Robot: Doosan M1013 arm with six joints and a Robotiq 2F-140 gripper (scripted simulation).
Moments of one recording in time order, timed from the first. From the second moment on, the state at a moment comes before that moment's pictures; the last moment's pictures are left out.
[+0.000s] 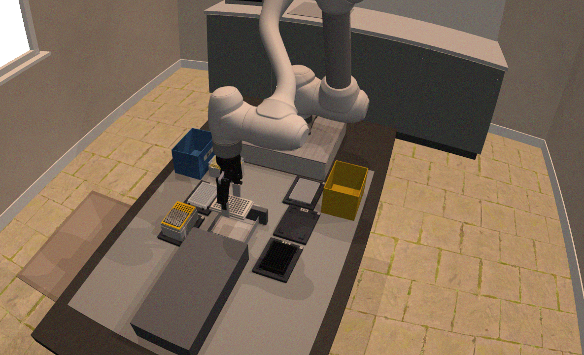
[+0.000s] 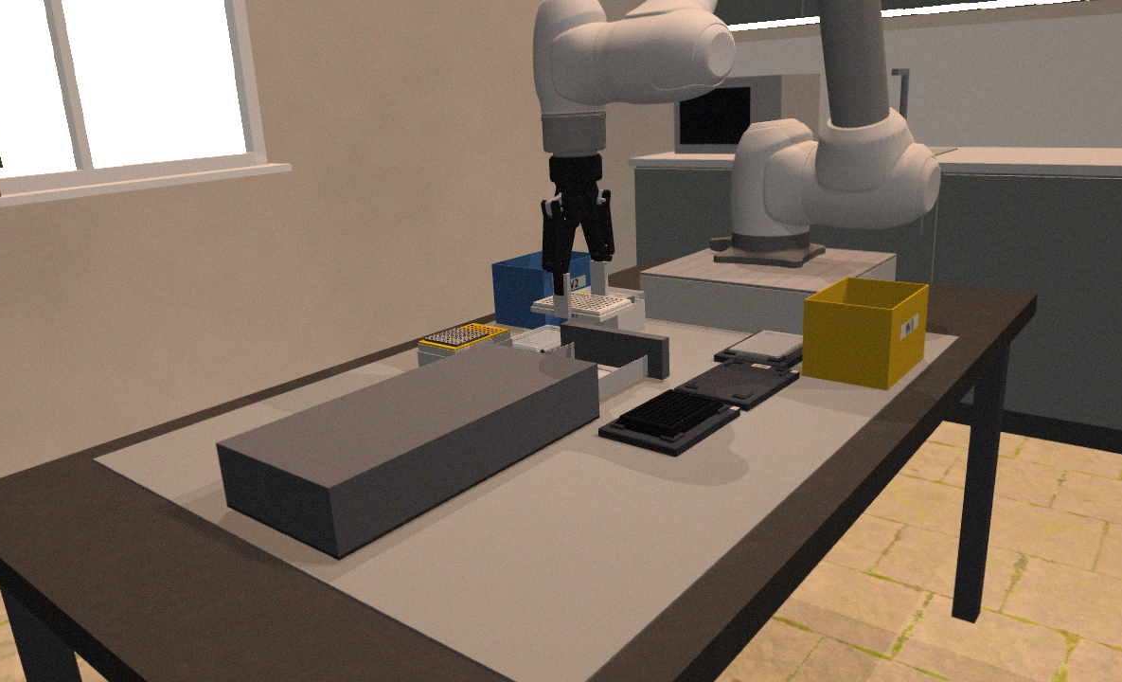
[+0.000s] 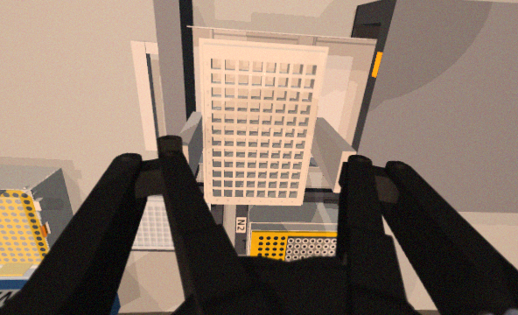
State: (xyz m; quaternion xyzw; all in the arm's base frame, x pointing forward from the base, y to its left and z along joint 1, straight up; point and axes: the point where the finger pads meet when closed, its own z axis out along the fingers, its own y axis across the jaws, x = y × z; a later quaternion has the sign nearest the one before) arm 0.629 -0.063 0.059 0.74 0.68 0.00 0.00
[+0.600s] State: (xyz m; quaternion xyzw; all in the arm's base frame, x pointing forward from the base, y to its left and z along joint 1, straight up) arm 0.629 -0.063 0.037 0.74 0.68 0.00 0.00
